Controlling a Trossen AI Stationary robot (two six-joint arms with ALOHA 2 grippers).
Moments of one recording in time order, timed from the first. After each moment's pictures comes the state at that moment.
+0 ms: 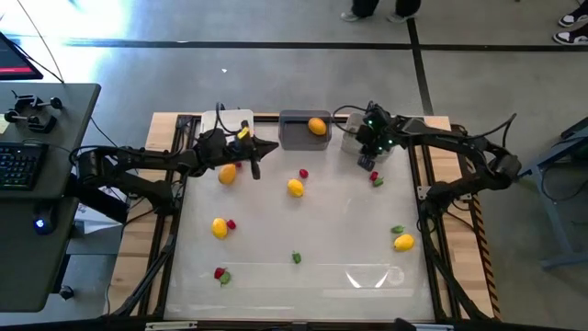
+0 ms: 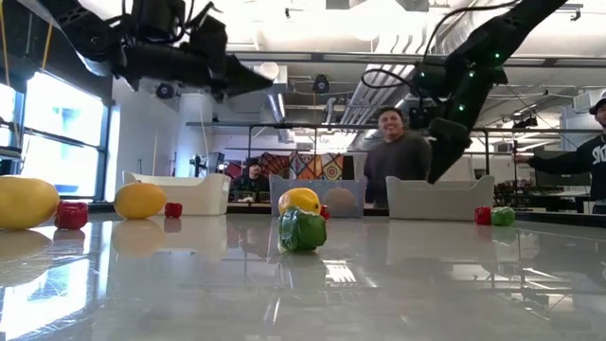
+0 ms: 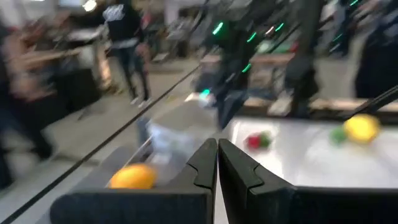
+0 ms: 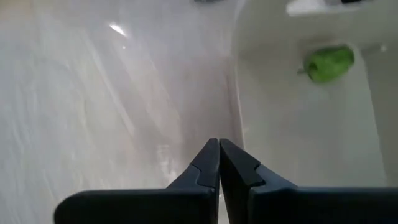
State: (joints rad) left arm 0.38 1.29 0.51 0.75 0.12 0.09; right arm -0.73 1.38 0.83 -0.59 -0.11 -0.25
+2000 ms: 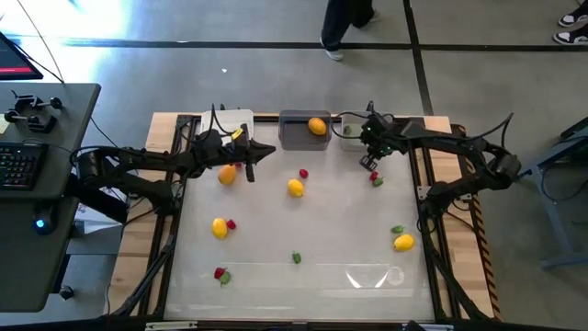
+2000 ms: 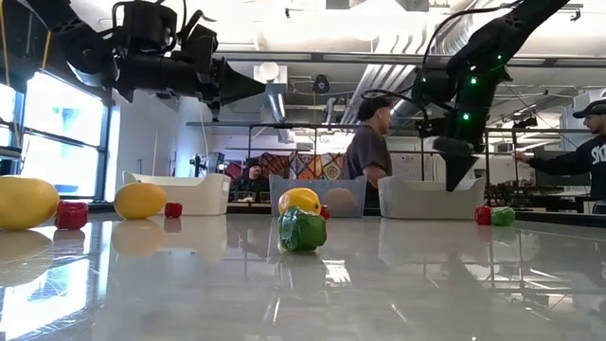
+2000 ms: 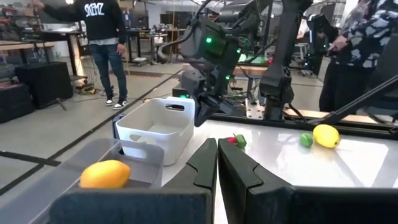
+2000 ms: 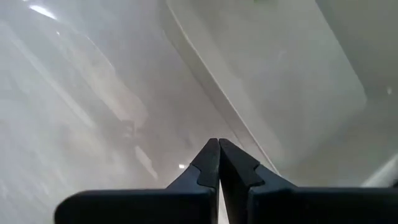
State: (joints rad) left arm 0.43 1.29 0.44 0.84 0.23 -0.01; right arm -0.69 1.38 0.80 -0.63 0.15 -0.09
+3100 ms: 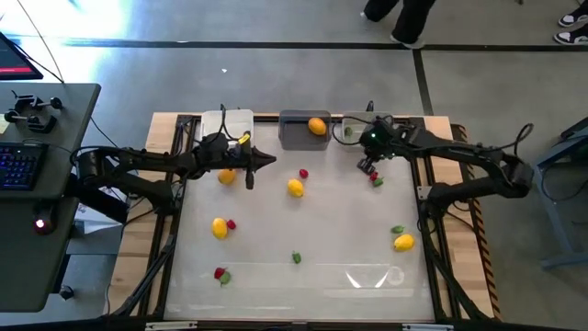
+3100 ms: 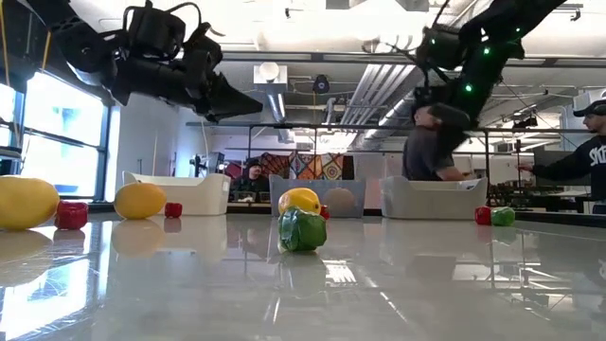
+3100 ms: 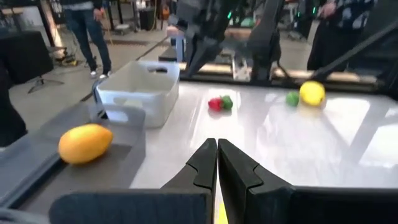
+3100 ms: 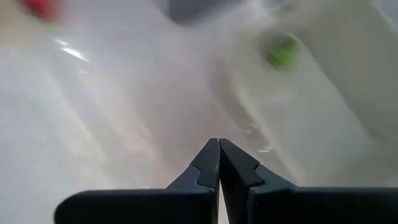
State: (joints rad) left arm 0.40 1.29 0.44 0.67 0.26 0.06; right arm -0.53 1.23 0.80 -0.61 0.14 -0.02
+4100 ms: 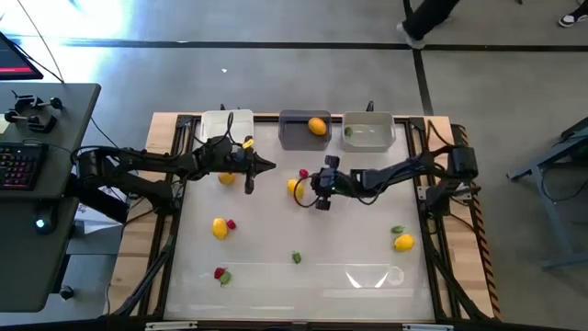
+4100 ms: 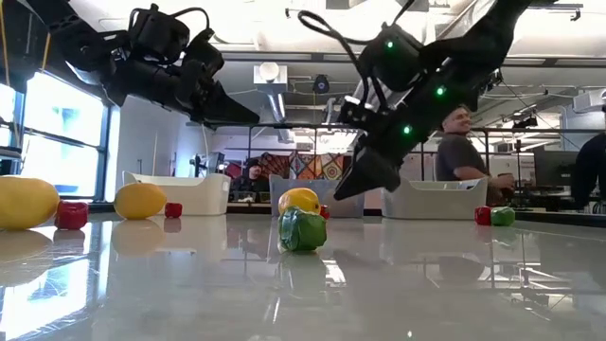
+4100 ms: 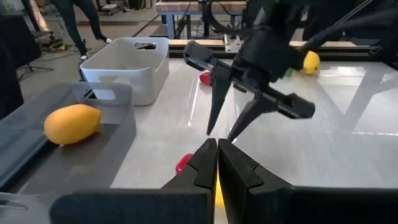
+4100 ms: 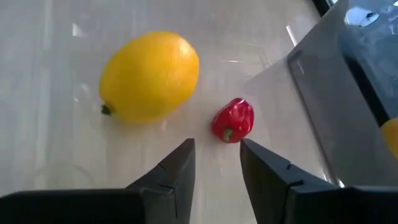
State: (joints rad) left arm 0.37 1.29 0.44 0.58 0.25 0.12; right arm -0.06 1.75 0.80 0.20 0.38 -0.19
